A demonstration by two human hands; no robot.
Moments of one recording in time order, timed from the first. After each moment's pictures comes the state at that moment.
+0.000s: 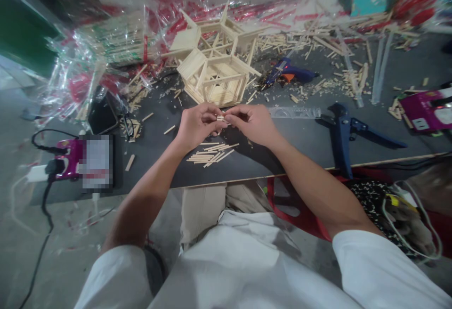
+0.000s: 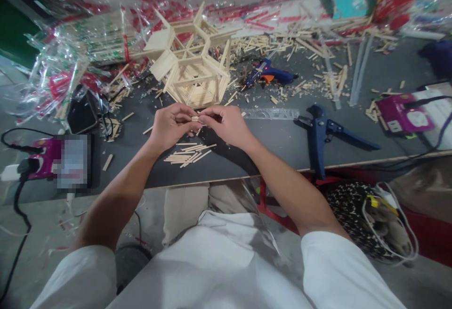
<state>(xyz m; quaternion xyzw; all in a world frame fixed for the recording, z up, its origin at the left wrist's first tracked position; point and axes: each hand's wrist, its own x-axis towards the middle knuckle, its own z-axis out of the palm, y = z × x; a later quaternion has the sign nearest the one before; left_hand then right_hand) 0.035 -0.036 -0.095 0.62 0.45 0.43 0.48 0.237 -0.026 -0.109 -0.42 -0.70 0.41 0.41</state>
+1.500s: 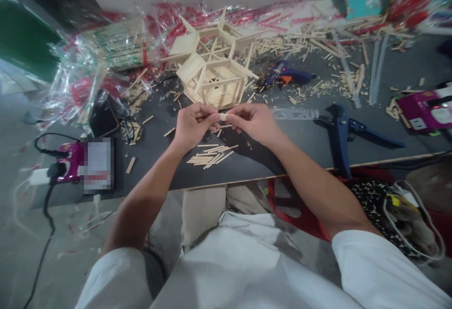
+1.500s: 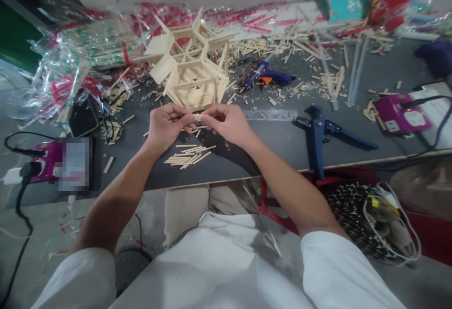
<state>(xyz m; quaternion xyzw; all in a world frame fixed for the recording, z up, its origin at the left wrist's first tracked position) 0.035 -0.032 -0.096 0.58 0.45 0.49 0.48 0.239 -0.023 -0.110 -0.41 -0.62 0.52 0.43</state>
